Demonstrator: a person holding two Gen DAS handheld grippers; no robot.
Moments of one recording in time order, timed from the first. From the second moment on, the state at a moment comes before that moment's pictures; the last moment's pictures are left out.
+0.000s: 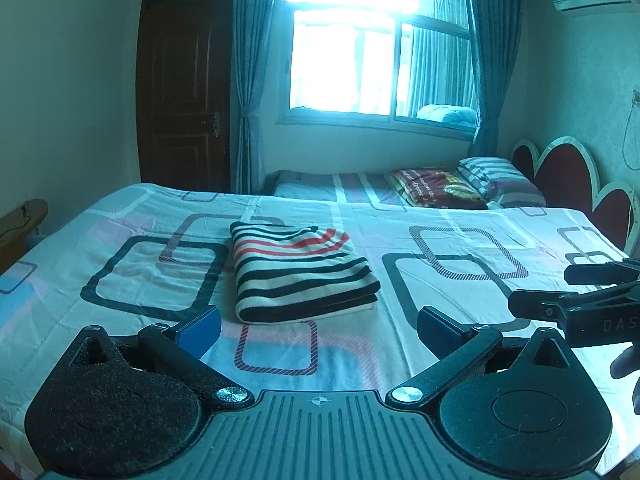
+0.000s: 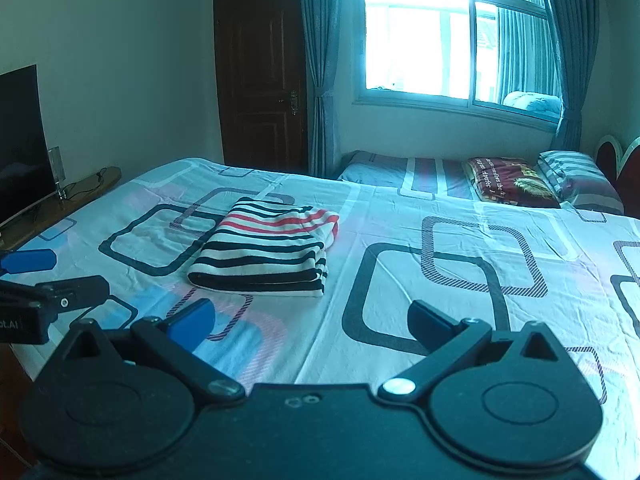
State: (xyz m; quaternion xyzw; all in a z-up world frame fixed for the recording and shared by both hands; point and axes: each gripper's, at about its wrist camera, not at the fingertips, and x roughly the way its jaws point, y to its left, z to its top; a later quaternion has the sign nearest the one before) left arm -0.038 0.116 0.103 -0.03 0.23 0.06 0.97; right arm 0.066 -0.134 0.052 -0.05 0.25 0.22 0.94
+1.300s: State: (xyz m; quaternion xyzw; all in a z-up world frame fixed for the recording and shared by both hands) left arm -0.031 0.116 0.107 -0.02 0.23 0.05 0.97; right arm 0.069 -0.129 0.054 -0.06 0.25 0.22 0.94
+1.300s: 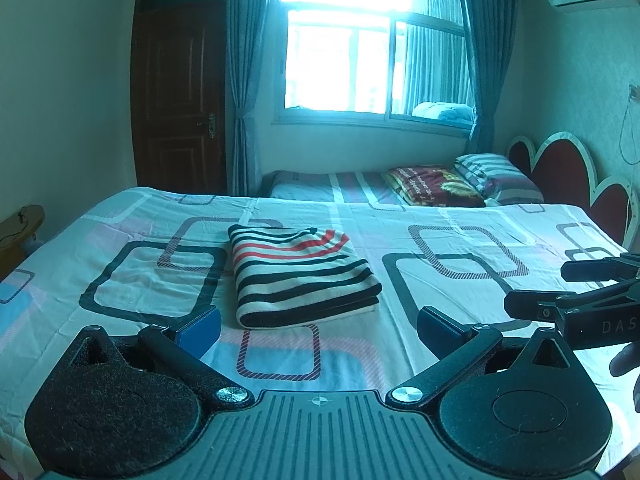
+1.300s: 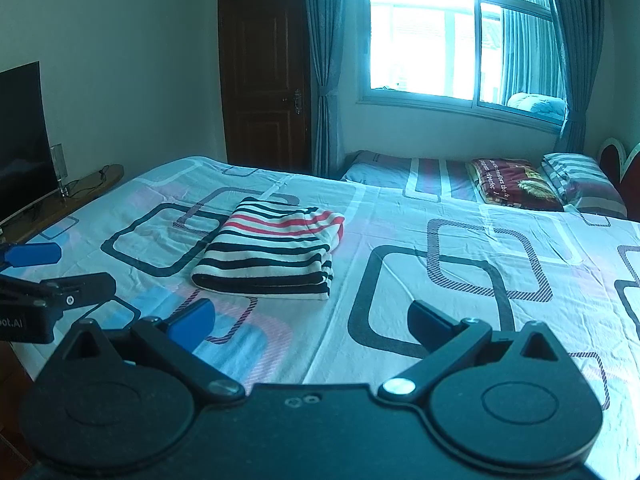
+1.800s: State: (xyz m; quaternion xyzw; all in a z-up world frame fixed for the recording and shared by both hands) left arm -0.032 0.118 0.106 -0.03 0.22 0.05 0.97; right arm 0.067 -0.126 0.054 -0.06 0.25 0.23 0.94
